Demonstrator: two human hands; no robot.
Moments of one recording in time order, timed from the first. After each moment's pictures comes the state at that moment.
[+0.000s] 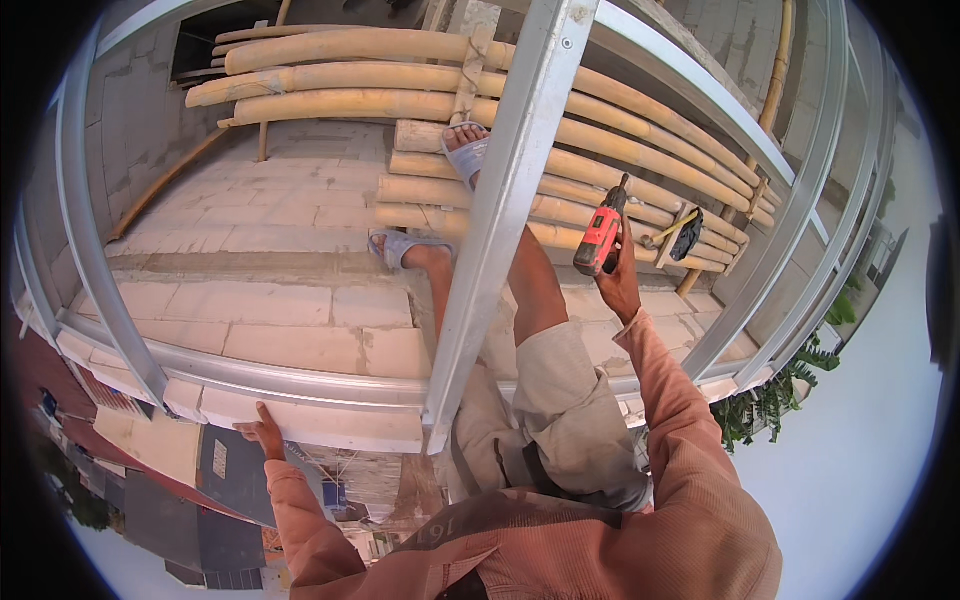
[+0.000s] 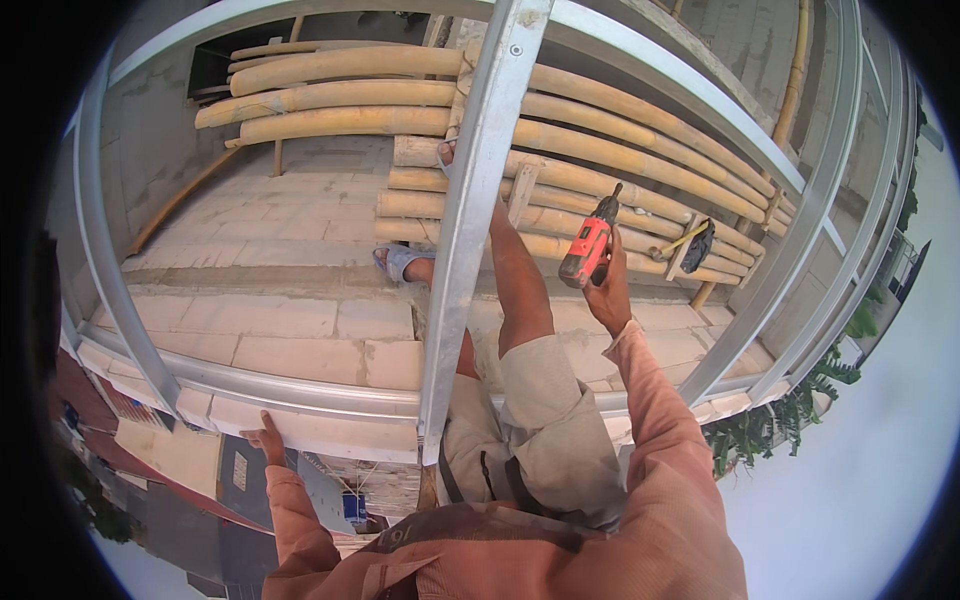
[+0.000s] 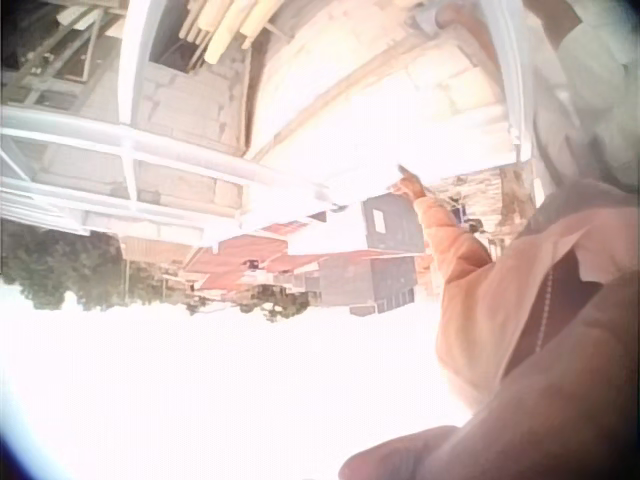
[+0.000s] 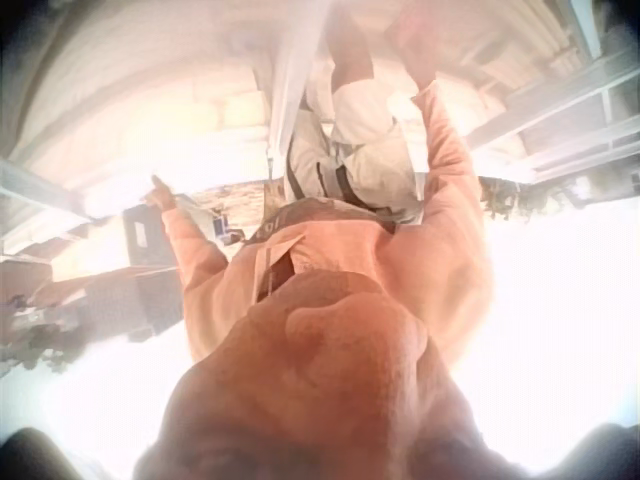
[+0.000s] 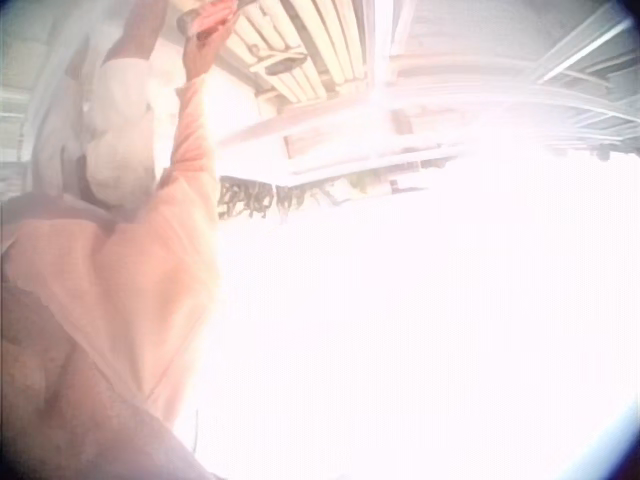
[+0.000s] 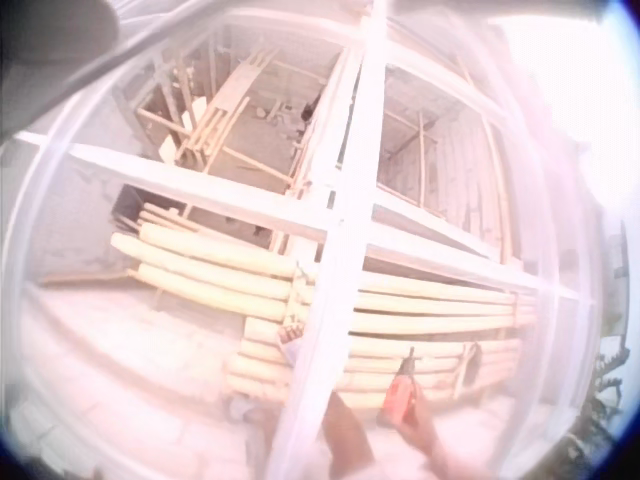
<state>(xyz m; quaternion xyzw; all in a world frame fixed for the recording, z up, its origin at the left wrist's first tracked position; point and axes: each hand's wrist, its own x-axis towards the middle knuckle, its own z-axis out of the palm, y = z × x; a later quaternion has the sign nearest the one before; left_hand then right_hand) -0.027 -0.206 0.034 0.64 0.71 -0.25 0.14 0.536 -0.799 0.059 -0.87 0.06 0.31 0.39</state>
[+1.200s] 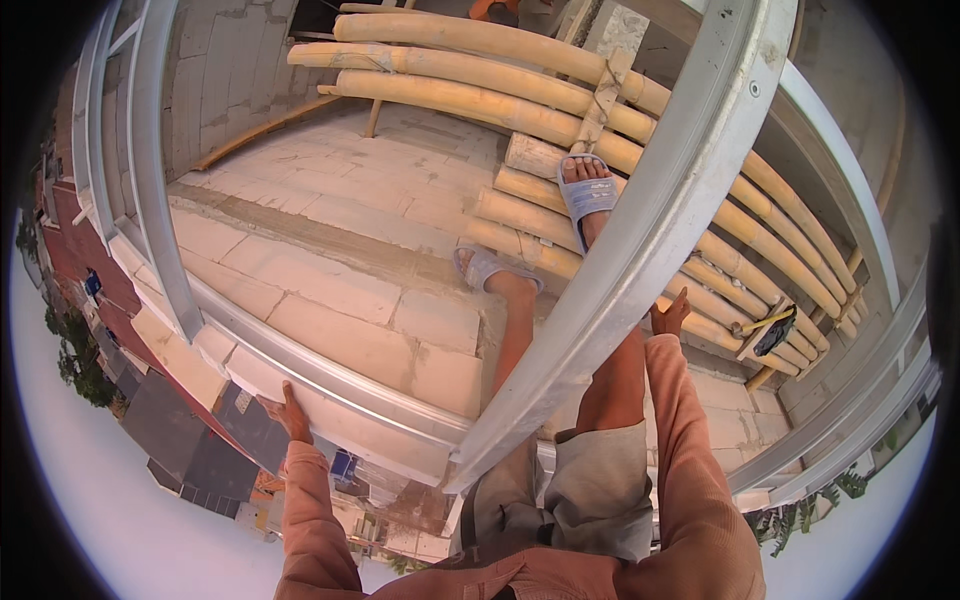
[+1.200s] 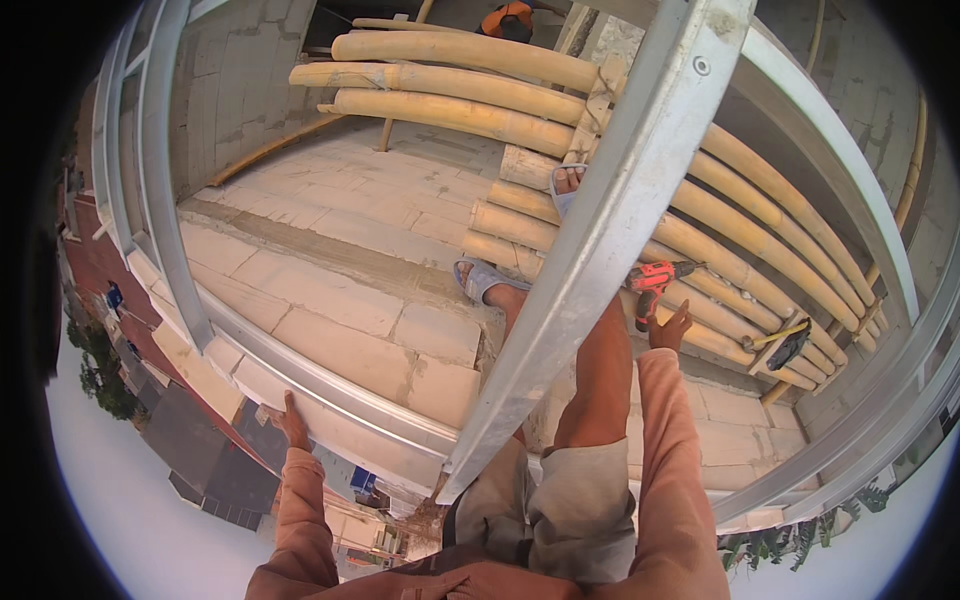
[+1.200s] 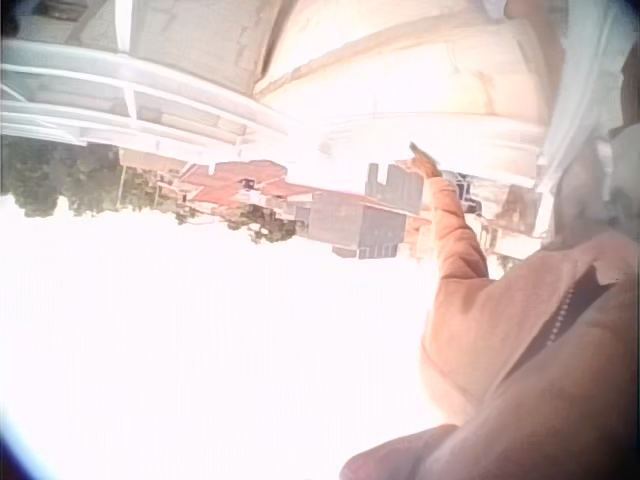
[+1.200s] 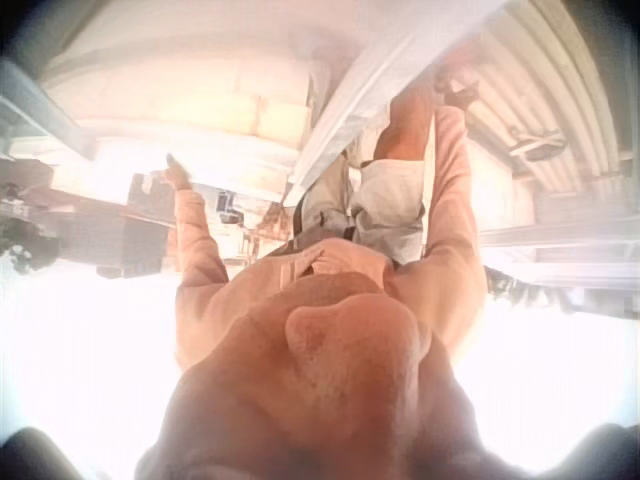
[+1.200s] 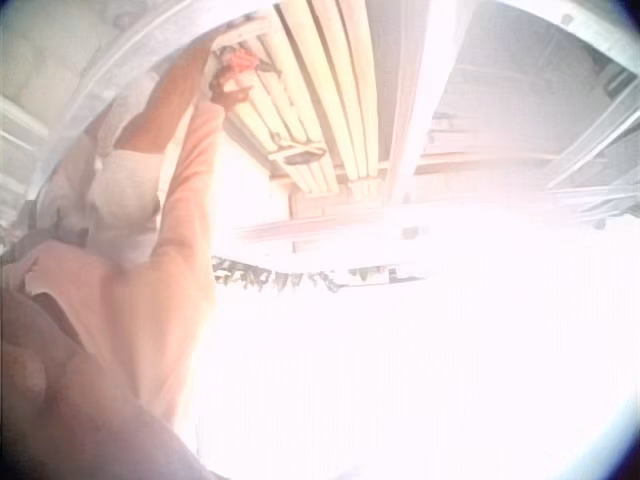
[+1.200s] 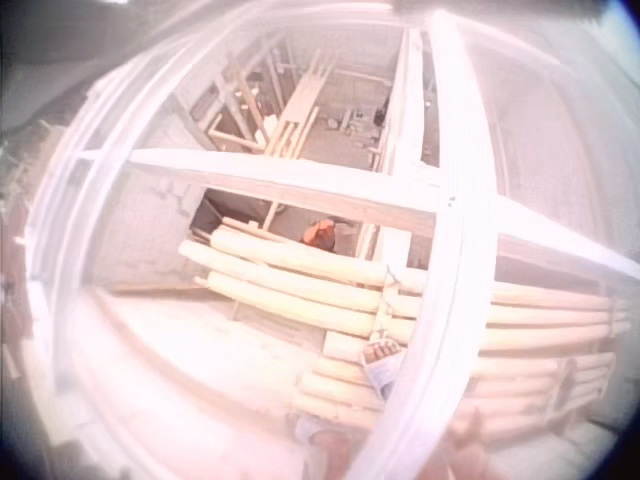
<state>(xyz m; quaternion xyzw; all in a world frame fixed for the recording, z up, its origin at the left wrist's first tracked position) 0.024 -0.240 0.042 0.62 0.77 -0.11 0.09 0.473 -0.919 -0.206 -0.95 0.11 0.28 0.10</state>
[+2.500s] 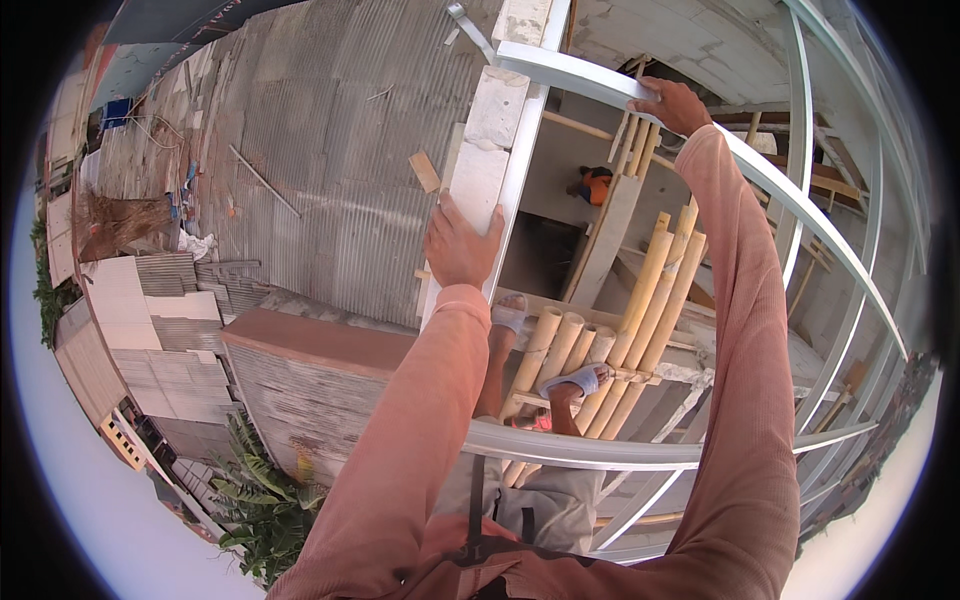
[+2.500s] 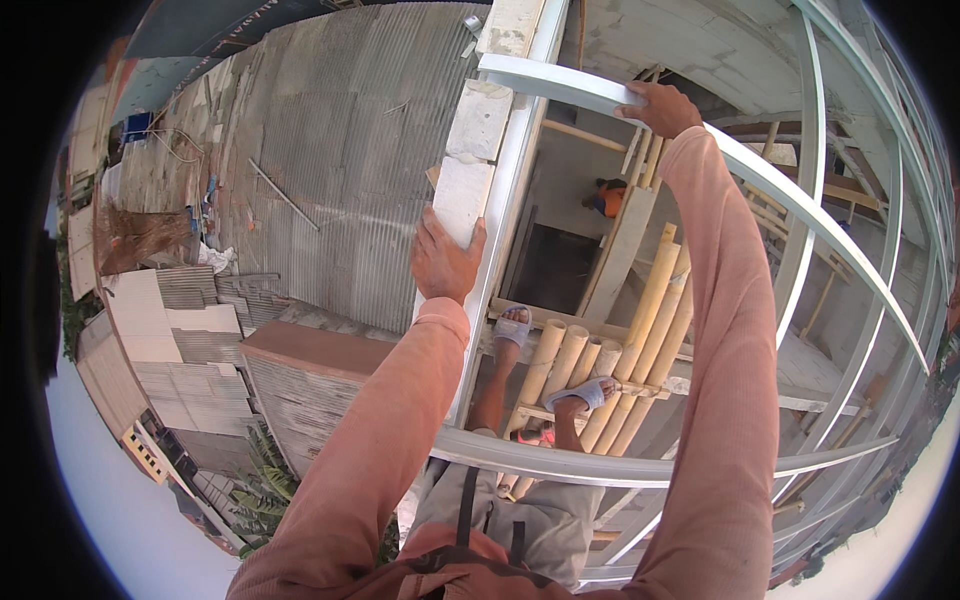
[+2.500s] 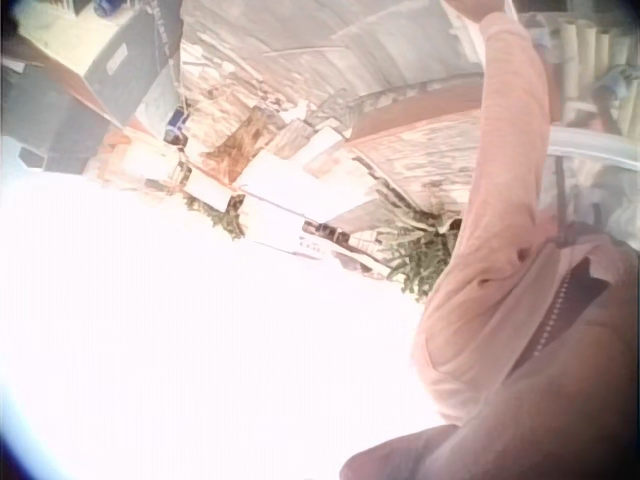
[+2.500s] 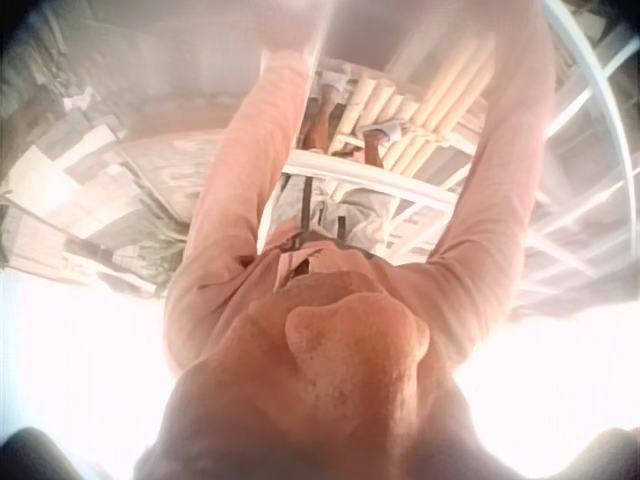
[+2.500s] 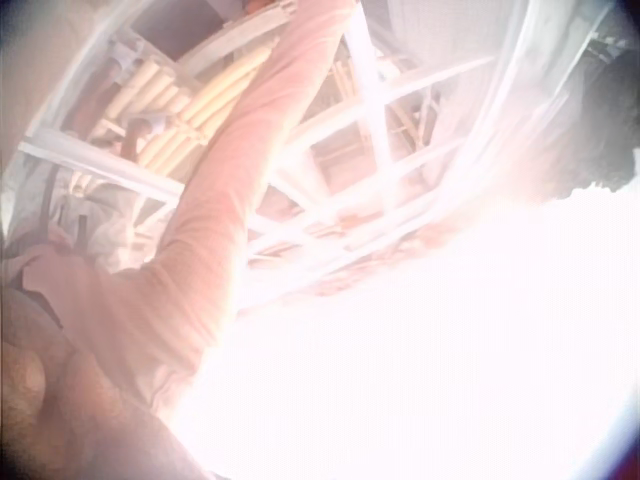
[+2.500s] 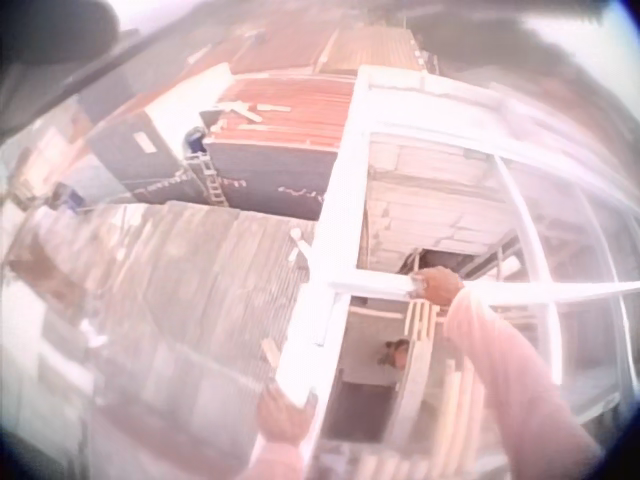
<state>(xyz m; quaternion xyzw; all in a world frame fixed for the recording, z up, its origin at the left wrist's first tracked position) 0.078 -0.211 0.065 0.41 0.91 0.08 0.04 0.297 0.161 0.053 -0.46 -0.84 0.25 -0.13</state>
